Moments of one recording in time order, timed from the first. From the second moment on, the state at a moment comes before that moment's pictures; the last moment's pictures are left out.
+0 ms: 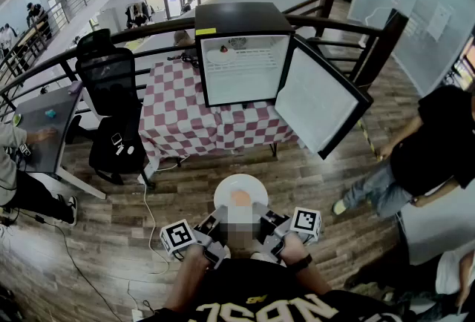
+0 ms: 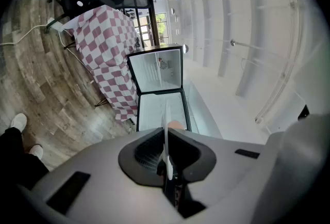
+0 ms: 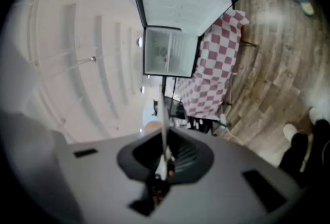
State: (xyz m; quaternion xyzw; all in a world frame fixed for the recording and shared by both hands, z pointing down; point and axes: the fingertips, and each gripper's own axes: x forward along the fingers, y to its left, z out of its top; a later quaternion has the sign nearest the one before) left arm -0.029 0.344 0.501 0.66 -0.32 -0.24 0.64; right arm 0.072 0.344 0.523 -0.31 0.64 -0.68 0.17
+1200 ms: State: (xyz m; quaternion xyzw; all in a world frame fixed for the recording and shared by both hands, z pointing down) left arm -0.063 0.300 0.516 0.65 -0.28 -0.24 0.66; right arm 0.038 0.299 0.543 -0.31 0.62 -0.68 0.24
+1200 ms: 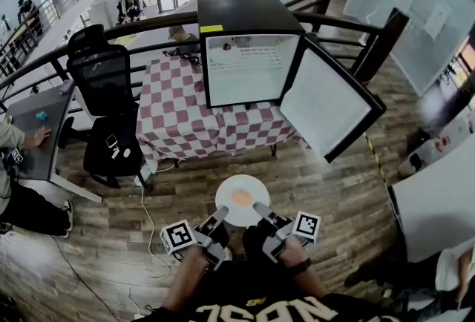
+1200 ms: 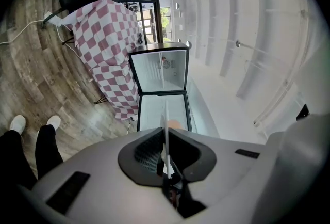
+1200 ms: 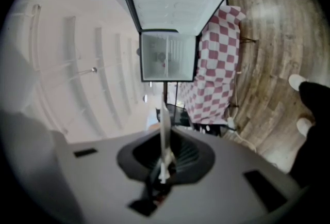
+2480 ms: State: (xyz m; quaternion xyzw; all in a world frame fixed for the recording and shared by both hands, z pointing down) left arm 0.023 0.088 0.529 0.60 -0.38 -0.27 0.65; right arm 0.116 0.065 0.550 -0.29 0.67 -0.67 0.12
